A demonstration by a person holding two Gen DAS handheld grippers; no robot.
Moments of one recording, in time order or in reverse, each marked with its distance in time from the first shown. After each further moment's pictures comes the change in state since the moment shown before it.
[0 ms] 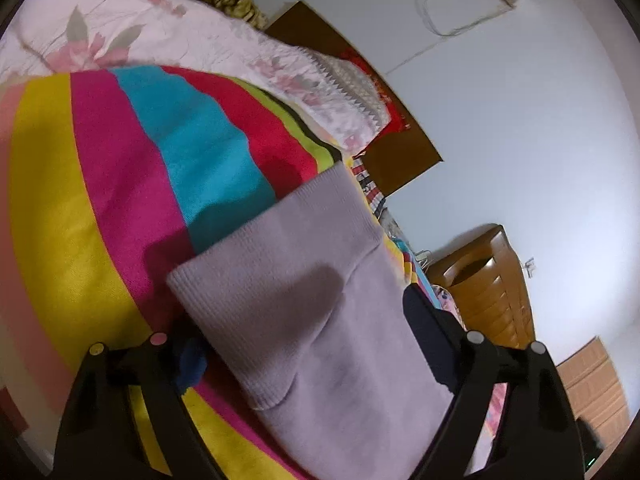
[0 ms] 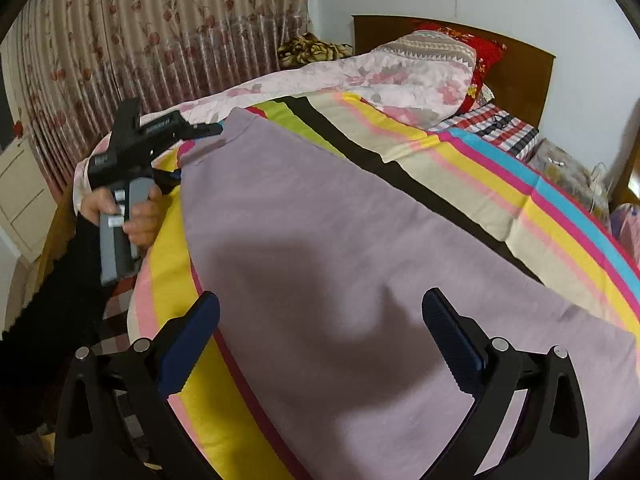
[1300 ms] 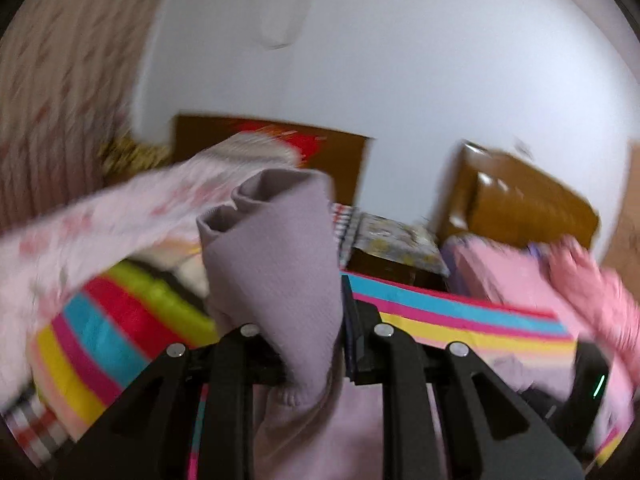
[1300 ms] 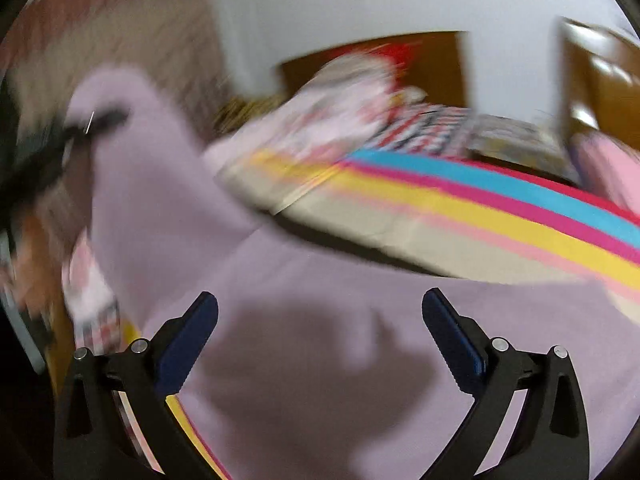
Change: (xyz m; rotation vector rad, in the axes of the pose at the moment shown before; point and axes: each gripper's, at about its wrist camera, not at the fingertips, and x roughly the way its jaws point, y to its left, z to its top) left arm -0.036 -0.318 -0.089 0.718 -0.136 0.102; right arm -0.066 -0.130 -0.028 0.358 -0.211 -0.089
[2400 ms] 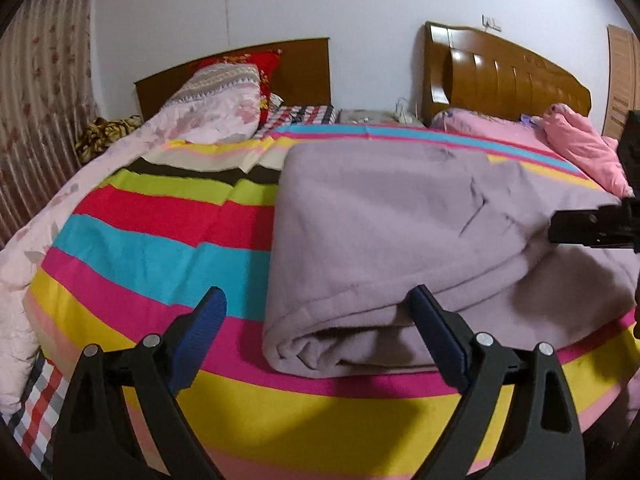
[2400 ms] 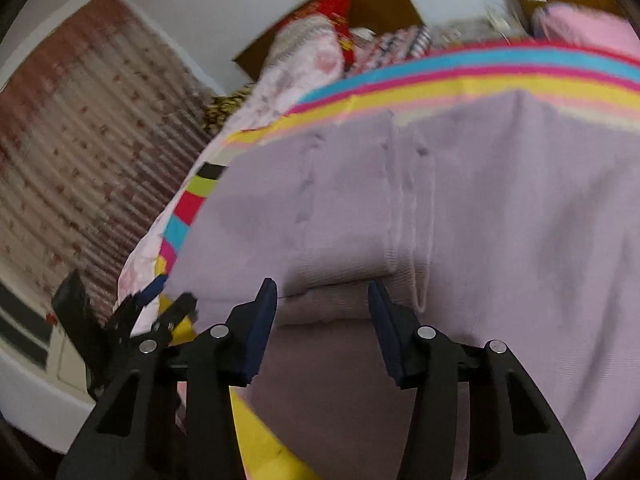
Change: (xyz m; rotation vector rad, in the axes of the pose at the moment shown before) left arm 0.004 -0.021 -0.166 0.190 0.285 0.037; right arm -0.010 -0.059 -0.075 0.327 0.192 0.148
